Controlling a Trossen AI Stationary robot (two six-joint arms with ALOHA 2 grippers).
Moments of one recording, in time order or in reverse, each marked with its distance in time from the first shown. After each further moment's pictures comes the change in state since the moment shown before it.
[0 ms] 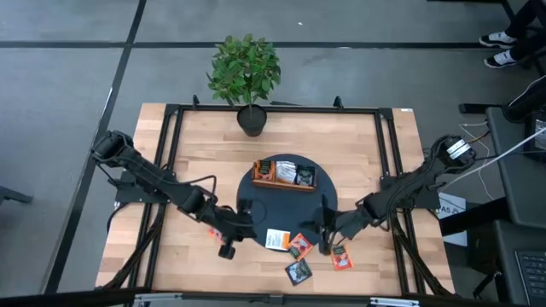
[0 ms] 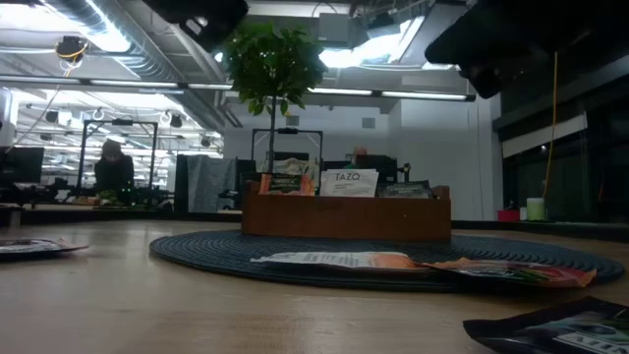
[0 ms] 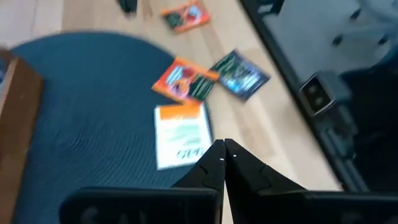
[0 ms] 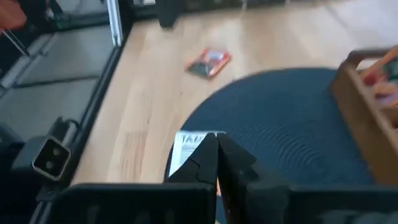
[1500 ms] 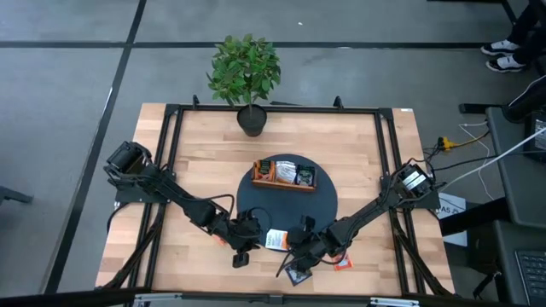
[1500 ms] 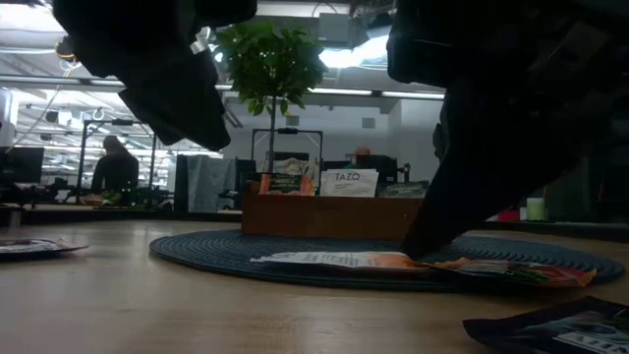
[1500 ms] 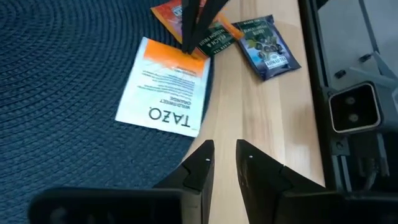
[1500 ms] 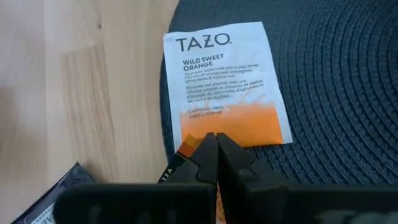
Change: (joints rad) left arm -0.026 0.211 -0.043 0.177 -0.010 -0.441; right arm 0.013 0.508 0.423 -0.401 -0.077 0.340
